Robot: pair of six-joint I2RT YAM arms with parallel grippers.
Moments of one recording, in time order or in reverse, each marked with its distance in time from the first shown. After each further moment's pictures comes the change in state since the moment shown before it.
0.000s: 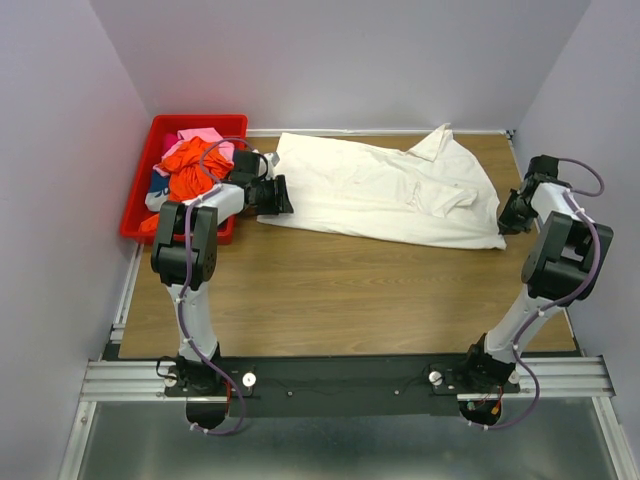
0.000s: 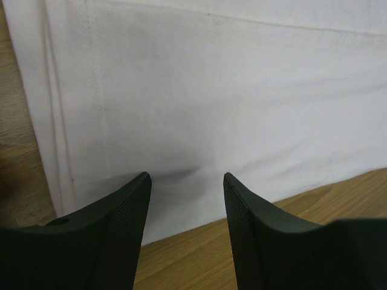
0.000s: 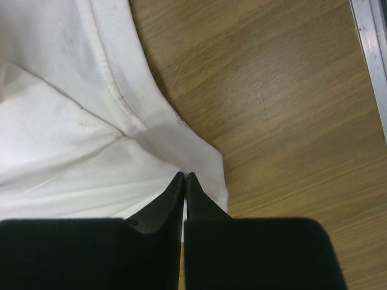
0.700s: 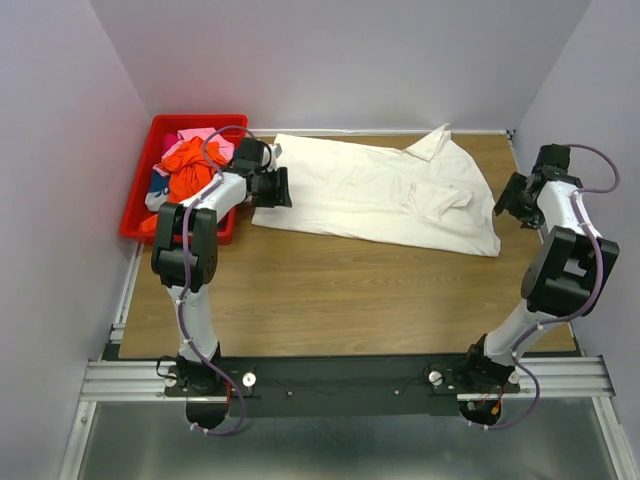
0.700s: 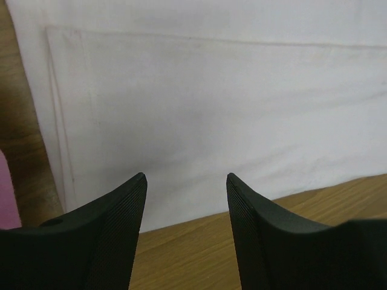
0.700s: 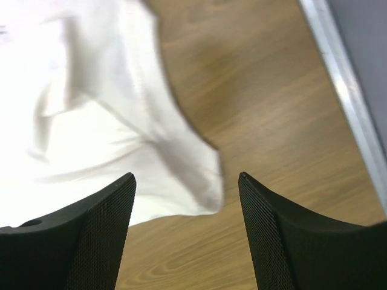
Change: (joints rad) left arm -0.024 -0.023 0.109 -0.185 -0.090 0.036; right arm 0.008 -0.103 0.019 -0.011 0.026 0.013
